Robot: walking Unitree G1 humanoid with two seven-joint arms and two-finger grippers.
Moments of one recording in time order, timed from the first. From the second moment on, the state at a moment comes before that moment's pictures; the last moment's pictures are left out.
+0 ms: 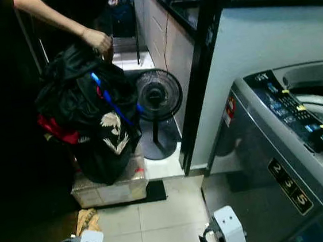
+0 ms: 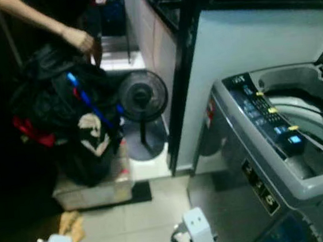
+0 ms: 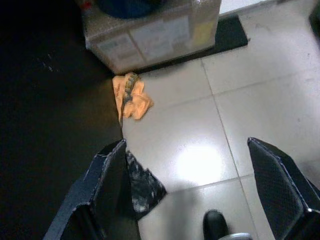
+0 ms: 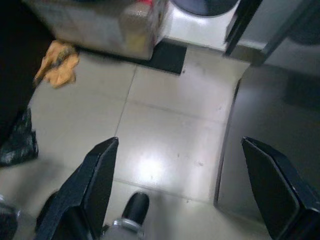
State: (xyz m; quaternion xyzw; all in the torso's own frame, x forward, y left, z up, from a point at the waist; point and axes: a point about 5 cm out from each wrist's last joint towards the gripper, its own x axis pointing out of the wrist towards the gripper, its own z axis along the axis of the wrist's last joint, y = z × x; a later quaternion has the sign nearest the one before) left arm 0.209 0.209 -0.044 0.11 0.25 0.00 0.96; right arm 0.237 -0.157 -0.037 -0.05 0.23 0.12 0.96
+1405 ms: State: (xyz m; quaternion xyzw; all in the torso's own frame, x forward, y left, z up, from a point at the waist) left arm 0.253 0.168 0.059 0.14 0.03 -0.06 0.99; right arm 0.274 -0.128 0.052 0.00 -0.01 0.16 0.99
